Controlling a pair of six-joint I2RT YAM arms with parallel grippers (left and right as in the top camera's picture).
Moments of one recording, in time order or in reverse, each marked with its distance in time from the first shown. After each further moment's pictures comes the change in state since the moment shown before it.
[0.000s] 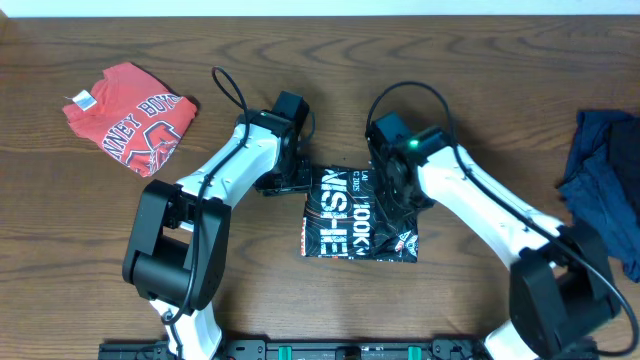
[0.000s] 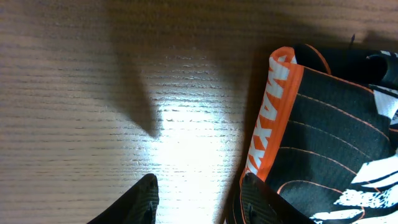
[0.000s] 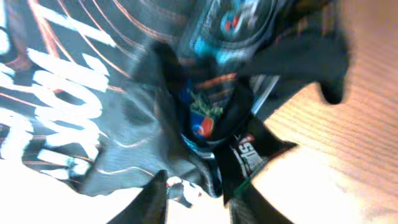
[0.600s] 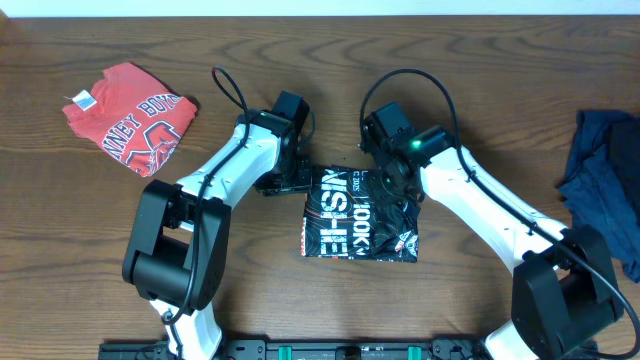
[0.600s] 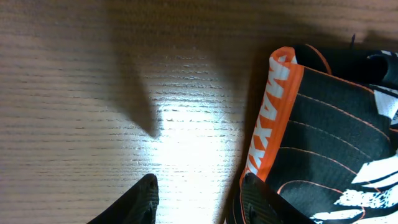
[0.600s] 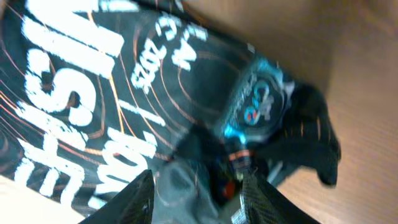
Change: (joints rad) left arm 0.000 0.000 0.000 0.000 0.000 0.000; right arm 0.000 -0.012 0.001 0.189 -0.060 -0.015
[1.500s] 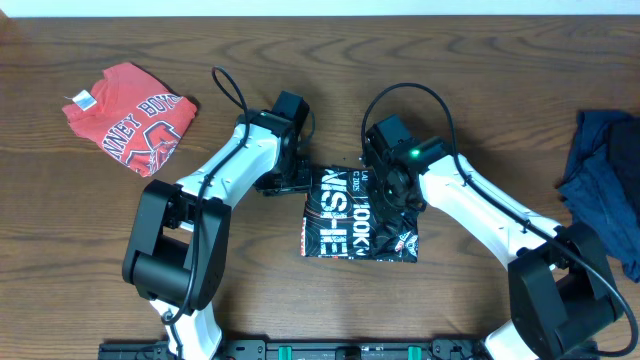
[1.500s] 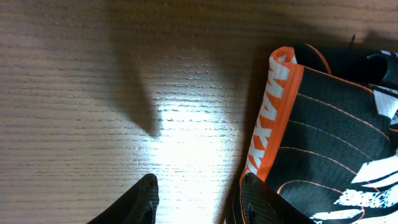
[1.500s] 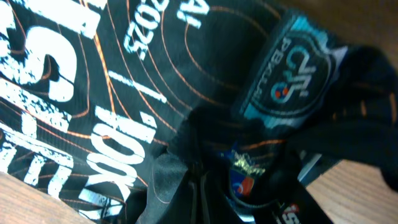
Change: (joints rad) left arm 0.000 0.000 0.000 0.000 0.000 0.000; right arm 0.000 0.002 -0.087 0.002 -0.044 0.000
